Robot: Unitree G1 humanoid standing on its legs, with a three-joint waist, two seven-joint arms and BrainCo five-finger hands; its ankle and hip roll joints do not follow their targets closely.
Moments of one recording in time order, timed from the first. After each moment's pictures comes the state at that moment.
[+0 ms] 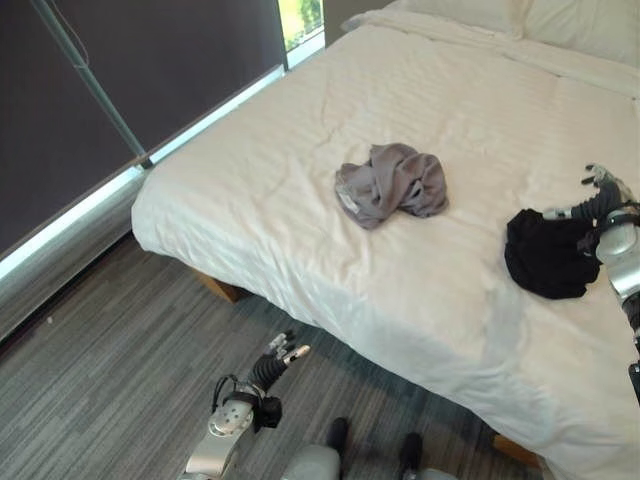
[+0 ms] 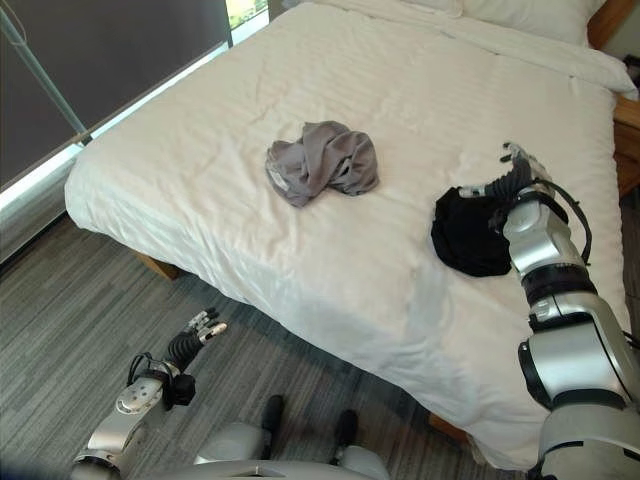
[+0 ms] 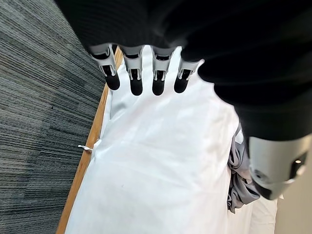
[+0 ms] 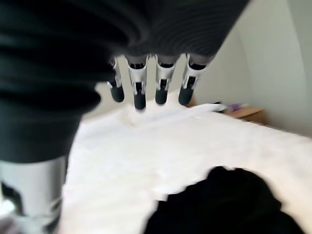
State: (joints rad) left arm 0.07 0.40 -0.23 0.34 -0.35 -0.04 -0.05; right arm -1.03 -0.85 0.46 1.22 -0.26 0.11 -0.11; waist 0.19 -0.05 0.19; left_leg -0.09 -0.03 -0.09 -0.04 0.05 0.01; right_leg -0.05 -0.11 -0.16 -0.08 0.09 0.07
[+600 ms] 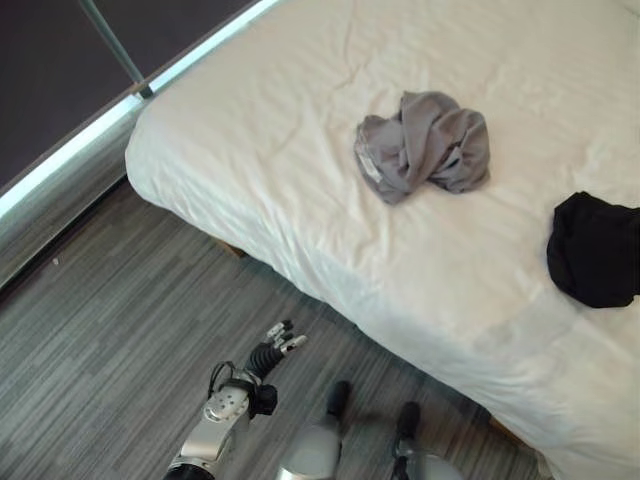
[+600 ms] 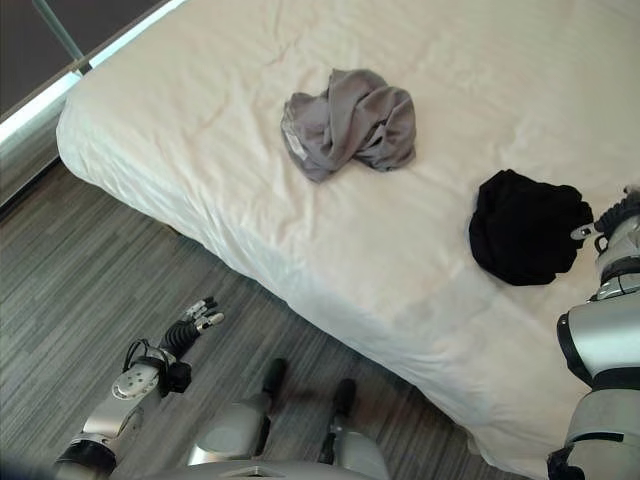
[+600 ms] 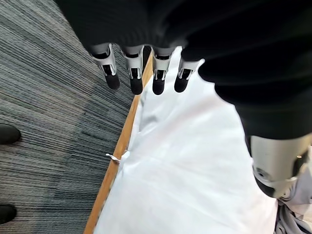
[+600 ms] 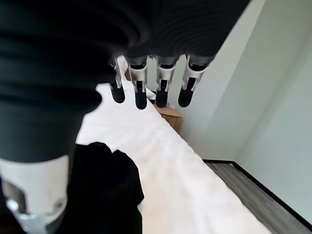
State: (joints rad) left arm 0.05 0.44 -0.24 0.36 -0.39 -0.04 -0.05; right arm -1.04 -0.99 0.47 1.49 -0.43 0.13 -0.05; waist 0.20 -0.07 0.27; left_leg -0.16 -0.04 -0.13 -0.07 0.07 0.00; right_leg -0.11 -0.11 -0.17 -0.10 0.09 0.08
